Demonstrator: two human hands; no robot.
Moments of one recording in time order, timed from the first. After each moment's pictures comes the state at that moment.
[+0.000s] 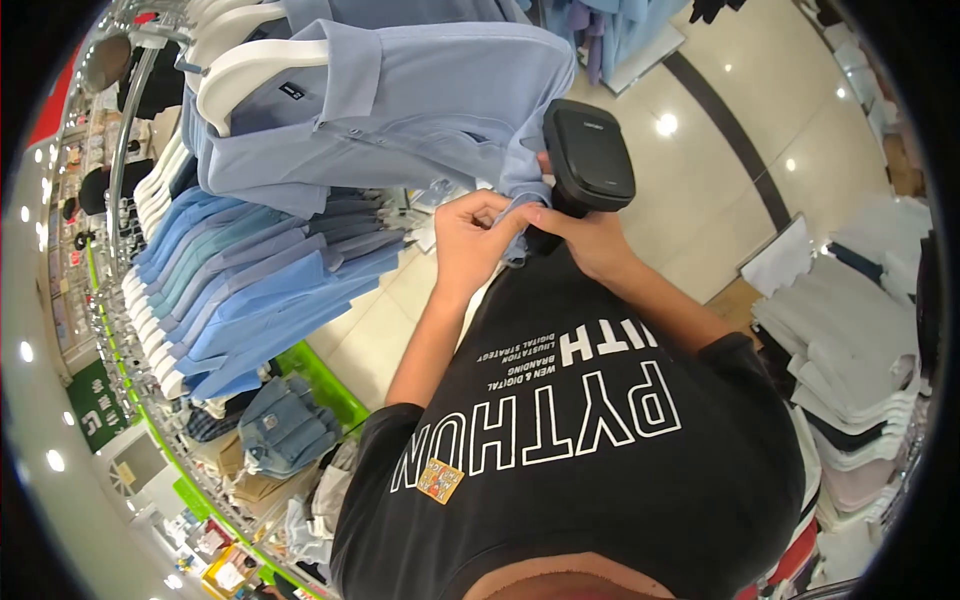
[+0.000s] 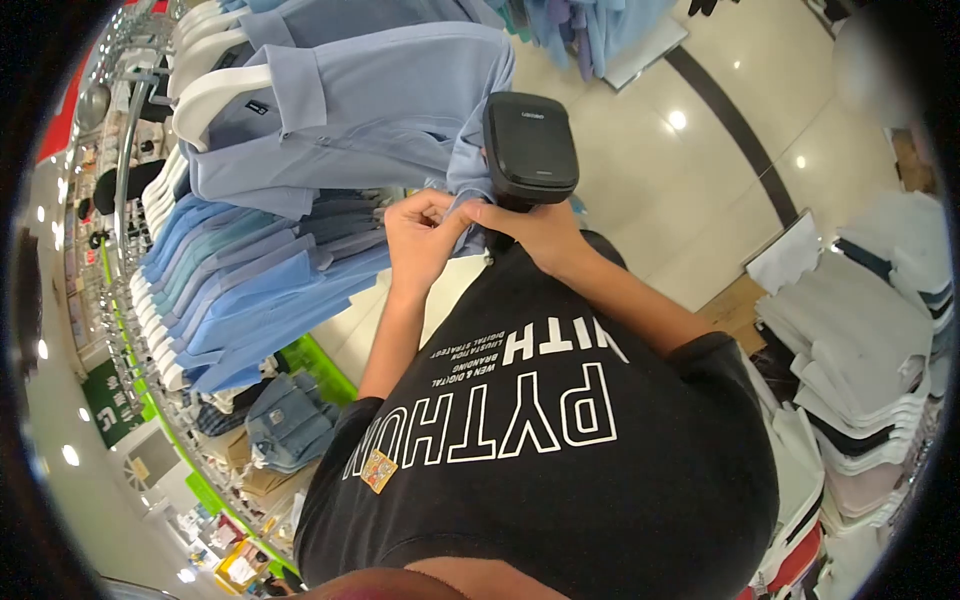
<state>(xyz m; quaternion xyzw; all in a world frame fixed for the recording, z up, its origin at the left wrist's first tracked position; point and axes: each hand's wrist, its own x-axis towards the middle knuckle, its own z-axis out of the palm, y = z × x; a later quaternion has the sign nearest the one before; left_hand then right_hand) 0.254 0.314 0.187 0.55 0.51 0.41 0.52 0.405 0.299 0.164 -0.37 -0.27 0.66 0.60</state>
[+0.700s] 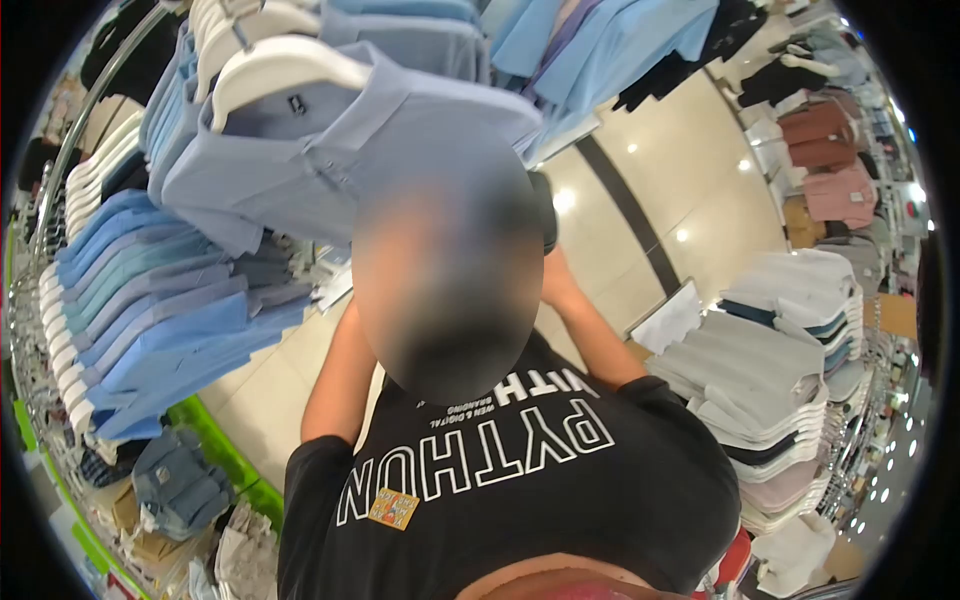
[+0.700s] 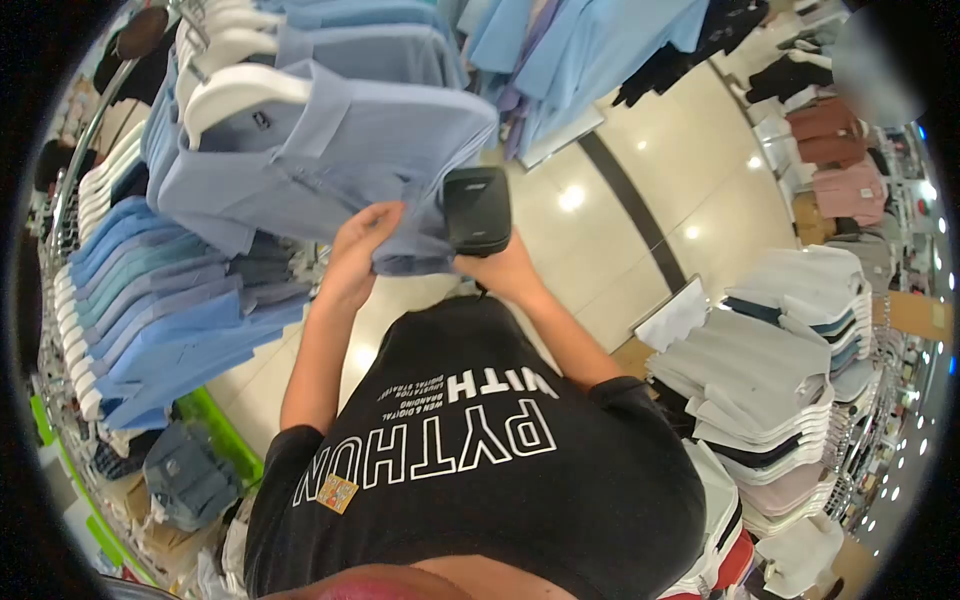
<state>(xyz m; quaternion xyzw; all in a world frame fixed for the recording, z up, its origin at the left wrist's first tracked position) 0.227 0.366 0.182 0.35 0.45 0.42 0.71 0.436 0.335 0.172 -0.56 -0.56 0.48 0.38</state>
